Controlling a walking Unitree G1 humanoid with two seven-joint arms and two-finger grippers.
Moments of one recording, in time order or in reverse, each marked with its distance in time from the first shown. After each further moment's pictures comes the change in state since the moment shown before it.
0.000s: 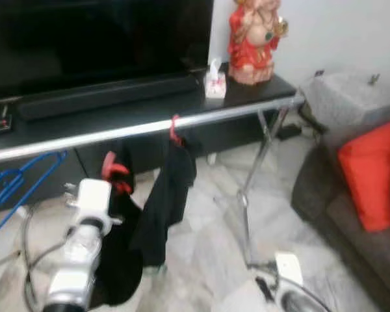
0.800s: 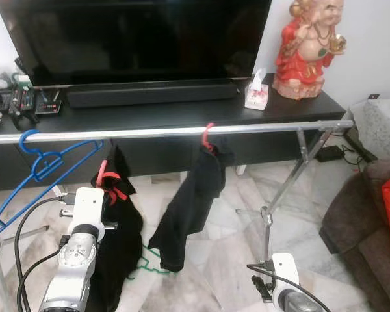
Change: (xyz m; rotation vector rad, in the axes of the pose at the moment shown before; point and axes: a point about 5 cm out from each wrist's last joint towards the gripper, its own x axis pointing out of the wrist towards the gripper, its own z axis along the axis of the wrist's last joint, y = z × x) left arm -0.005 0.012 -0.012 0.003 0.043 0.082; right arm 0.001 0.009 -0.001 -0.044 0.007 0.044
